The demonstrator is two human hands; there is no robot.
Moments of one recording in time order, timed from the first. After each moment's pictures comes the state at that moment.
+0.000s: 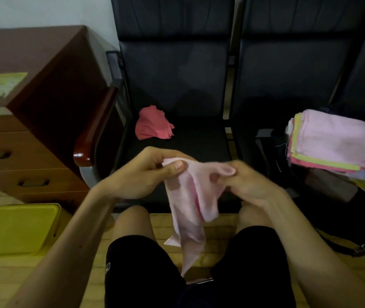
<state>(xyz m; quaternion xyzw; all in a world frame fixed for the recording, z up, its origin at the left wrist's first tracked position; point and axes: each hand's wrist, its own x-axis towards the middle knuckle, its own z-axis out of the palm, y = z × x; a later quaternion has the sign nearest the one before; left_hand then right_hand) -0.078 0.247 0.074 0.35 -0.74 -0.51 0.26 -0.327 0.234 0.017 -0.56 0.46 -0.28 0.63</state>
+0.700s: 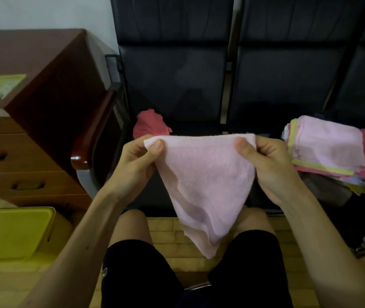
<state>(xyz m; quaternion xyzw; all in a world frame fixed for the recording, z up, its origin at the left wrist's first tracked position) -0.077 0.242 0.051 0.38 -0.57 -0.53 0.51 -0.331 0.249 0.074 -0.56 0.45 -0.52 0.47</state>
